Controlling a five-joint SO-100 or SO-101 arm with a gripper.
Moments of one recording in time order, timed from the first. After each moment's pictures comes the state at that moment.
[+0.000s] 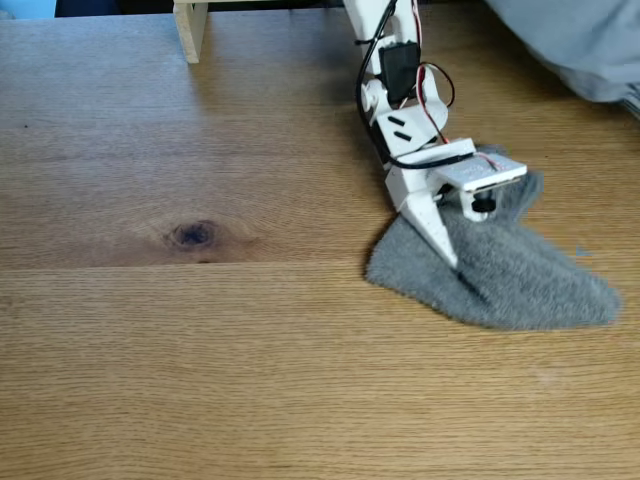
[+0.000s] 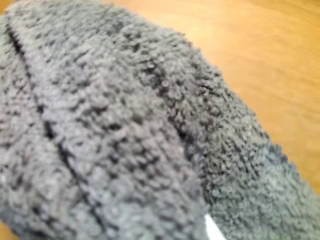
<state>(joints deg) -14.2 14.0 62.8 -12.7 8.7</state>
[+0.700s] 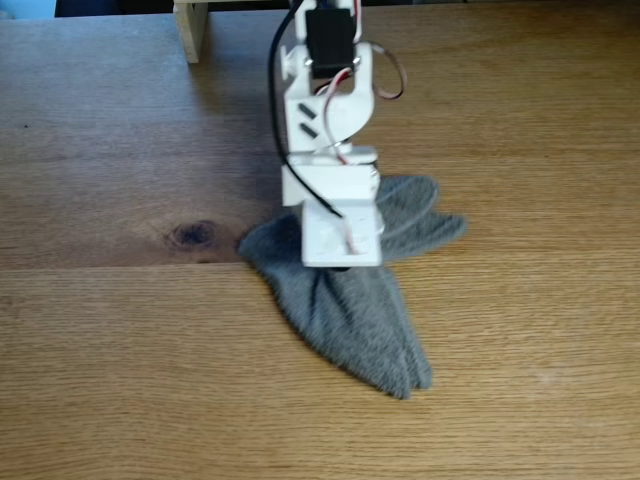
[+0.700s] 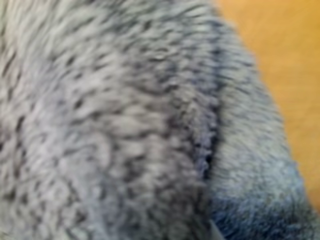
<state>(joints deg) -3.2 33.6 59.1 43.8 11.7</state>
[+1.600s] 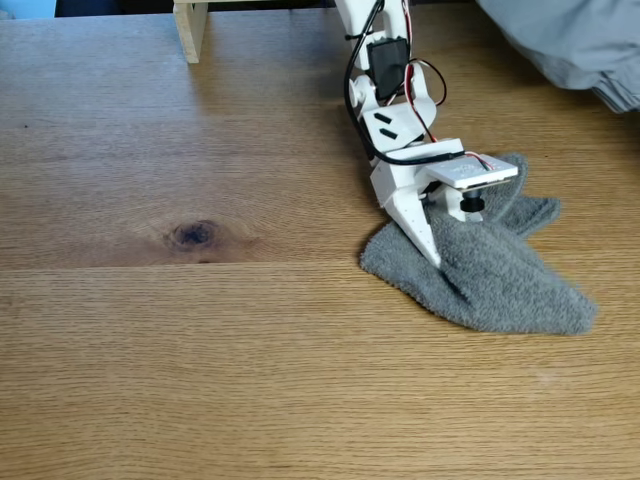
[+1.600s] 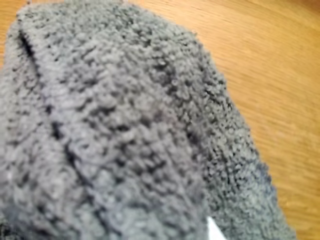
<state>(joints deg) -11.6 17.2 68.6 -11.8 2.0</state>
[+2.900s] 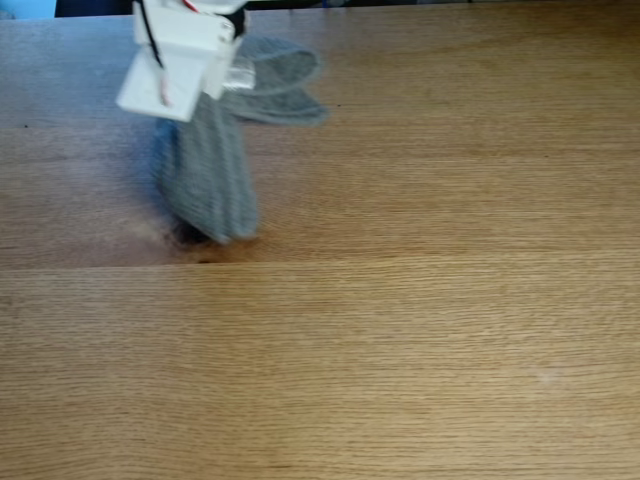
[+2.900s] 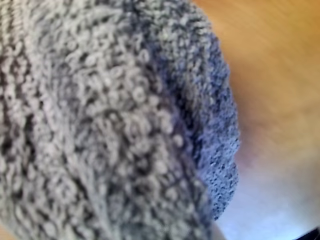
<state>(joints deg) 28.6 85.9 109.3 58.7 -3.9</state>
